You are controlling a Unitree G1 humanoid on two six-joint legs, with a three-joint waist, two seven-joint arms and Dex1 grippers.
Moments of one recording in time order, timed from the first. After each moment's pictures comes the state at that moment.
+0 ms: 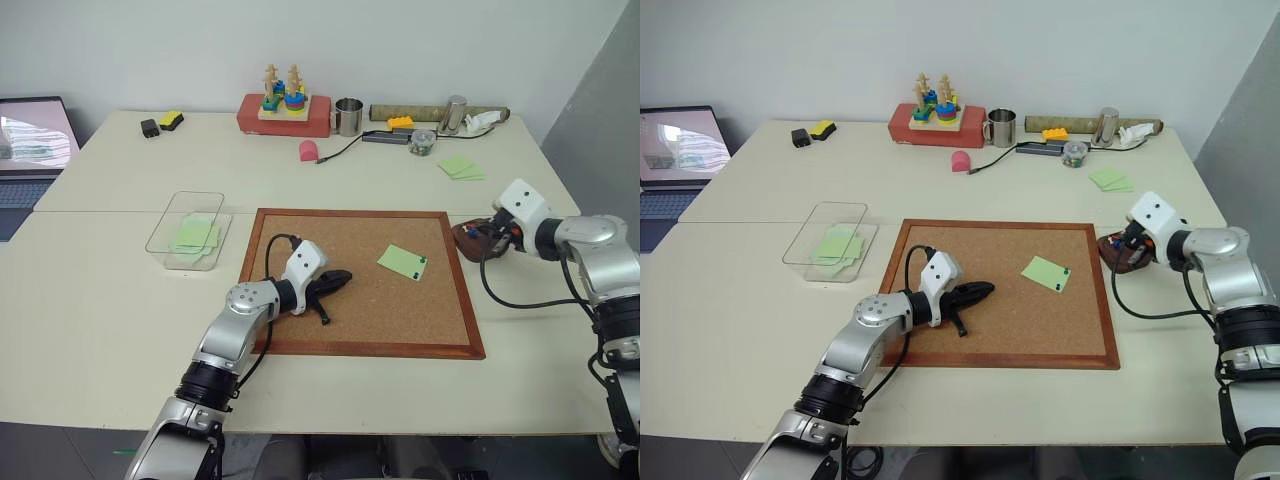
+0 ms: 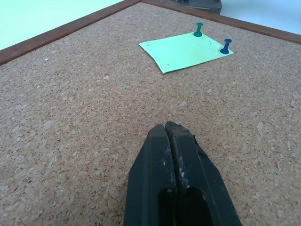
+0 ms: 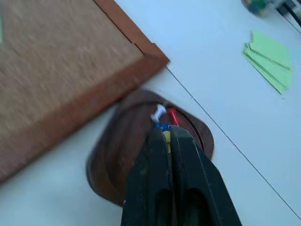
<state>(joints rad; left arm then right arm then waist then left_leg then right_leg) -0.42 0.31 -0.21 0.17 -0.14 0.25 -0.81 -0.69 -0.81 0.10 0.51 -0.04 0.24 0.87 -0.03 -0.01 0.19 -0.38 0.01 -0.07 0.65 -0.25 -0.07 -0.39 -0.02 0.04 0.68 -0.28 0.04</state>
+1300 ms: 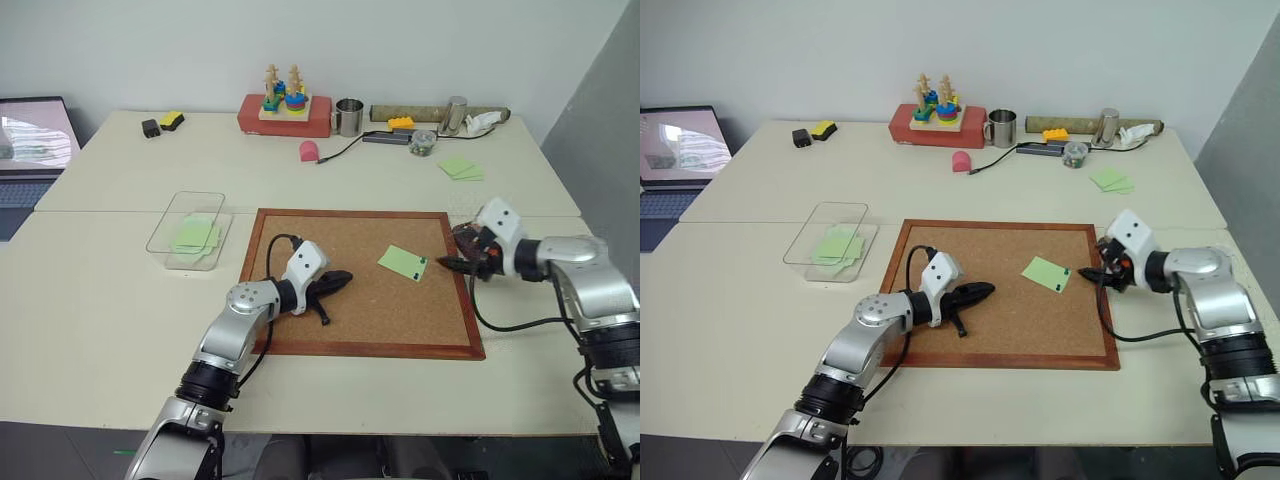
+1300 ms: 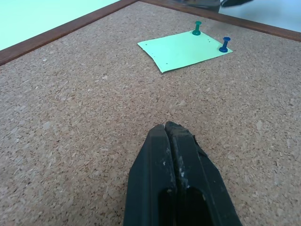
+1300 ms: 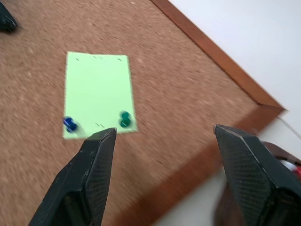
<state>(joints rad) -0.42 0.31 -0.21 0.17 -0.13 0.25 -0.82 -0.56 -0.68 0.07 0.19 0.12 0.43 0.98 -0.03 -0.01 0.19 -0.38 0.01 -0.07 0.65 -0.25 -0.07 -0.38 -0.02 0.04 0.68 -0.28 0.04</state>
